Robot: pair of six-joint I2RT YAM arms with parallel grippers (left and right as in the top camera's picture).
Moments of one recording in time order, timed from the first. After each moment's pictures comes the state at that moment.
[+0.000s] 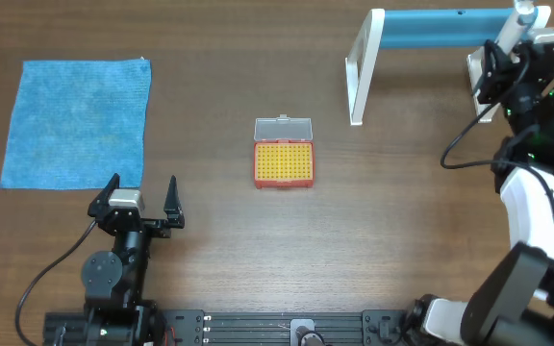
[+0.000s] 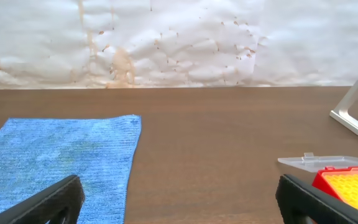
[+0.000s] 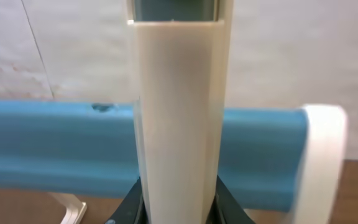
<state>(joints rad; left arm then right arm) -0.02 0.01 0.01 -0.07 0.02 -0.02 -0.45 1.51 0.90 0.50 -0.58 -0.06</state>
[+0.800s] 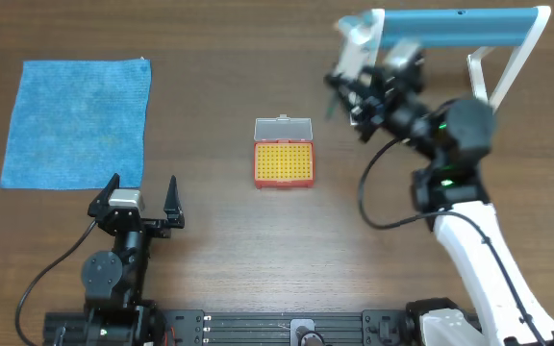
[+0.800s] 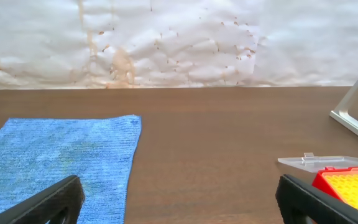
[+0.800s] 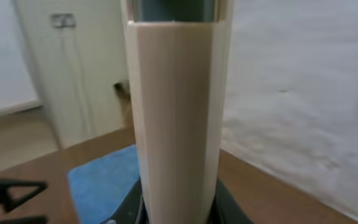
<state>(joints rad) -0.02 0.01 0.01 -0.07 0.02 -0.02 0.12 1.24 0.78 0.60 -0.84 0.20</state>
